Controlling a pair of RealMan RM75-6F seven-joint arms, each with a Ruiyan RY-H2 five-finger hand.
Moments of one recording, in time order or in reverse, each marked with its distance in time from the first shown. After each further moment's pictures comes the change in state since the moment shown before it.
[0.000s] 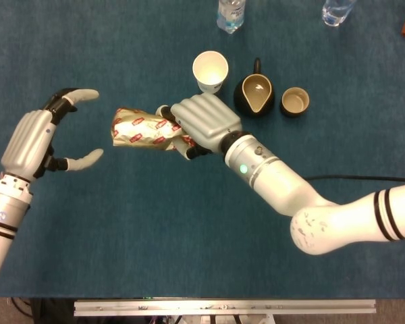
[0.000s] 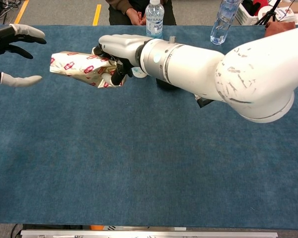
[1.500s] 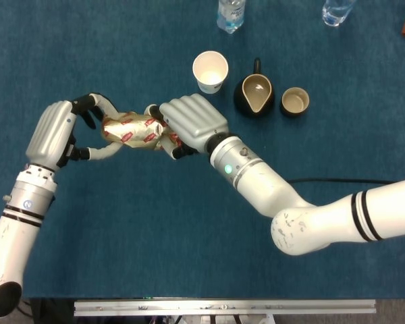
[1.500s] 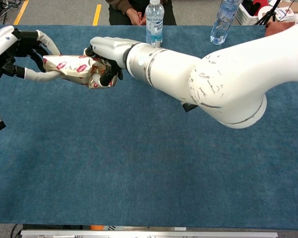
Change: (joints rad) left arm -0.032 -0.130 -0.061 0.030 -0.103 -0.015 0.047; right arm 0.043 -0.076 0.025 0.063 0.049 0.028 0.037
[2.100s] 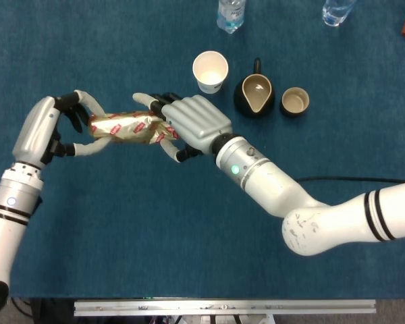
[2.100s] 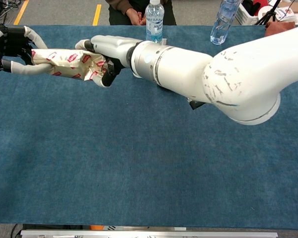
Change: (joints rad) left arm 0.016 0.073 -0.017 -0.029 -0.023 -0.033 -0.126; right arm -0.032 0.047 -0.008 -0.042 -0.057 -0.027 0.042
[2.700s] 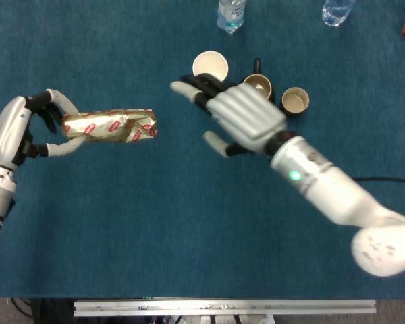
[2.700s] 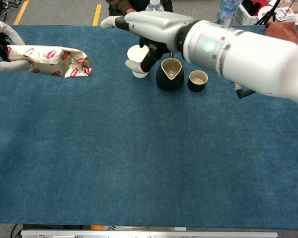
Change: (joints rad) left arm 0.038 0.096 0.015 0.018 0.045 0.009 -0.092; right arm -0.172 0.263 -0.121 -0.260 -0.301 0.106 0.005
